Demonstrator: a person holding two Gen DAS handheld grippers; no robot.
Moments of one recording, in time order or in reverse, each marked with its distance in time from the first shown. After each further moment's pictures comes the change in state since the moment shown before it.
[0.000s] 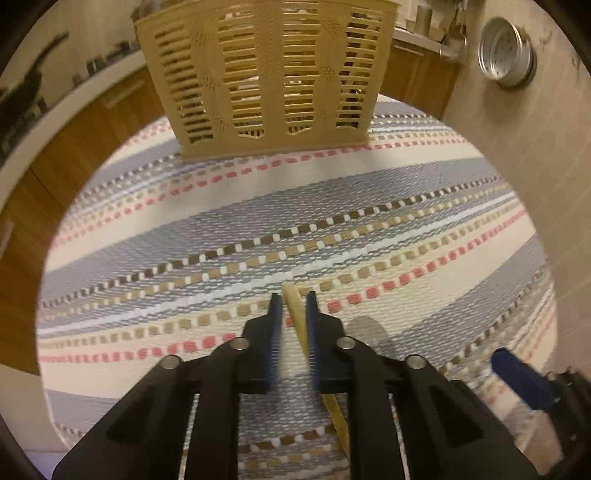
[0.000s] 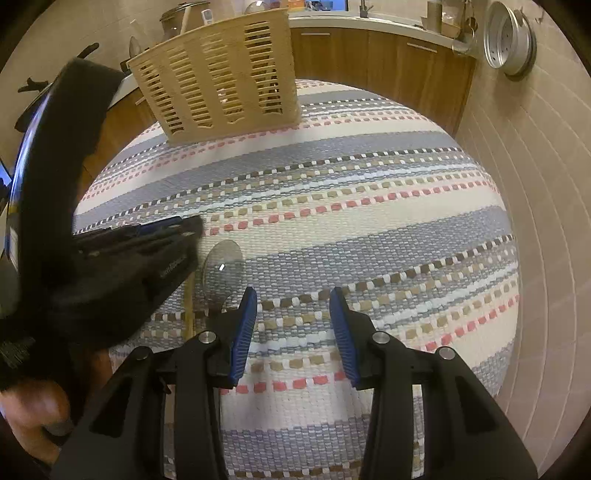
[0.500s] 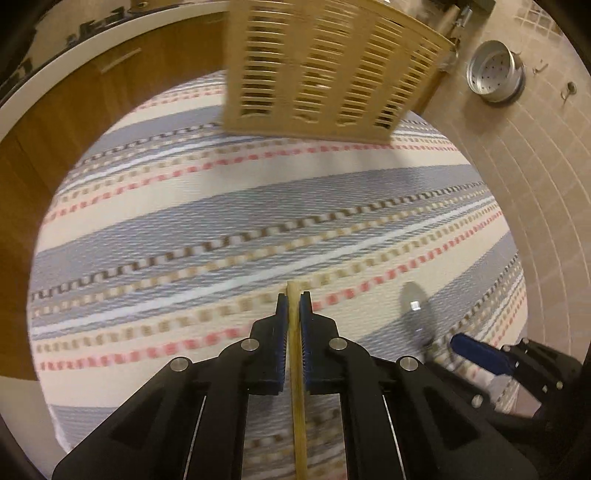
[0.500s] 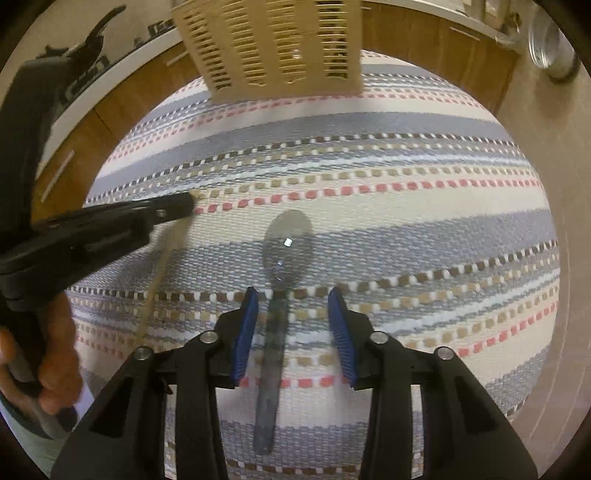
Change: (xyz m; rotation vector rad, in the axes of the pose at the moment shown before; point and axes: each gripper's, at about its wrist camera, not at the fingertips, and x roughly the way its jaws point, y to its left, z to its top) left arm -0.006 0.094 -0.012 -0.061 0.058 -0.212; right arm 0.023 0.050 0.001 -0.106 0.136 0.064
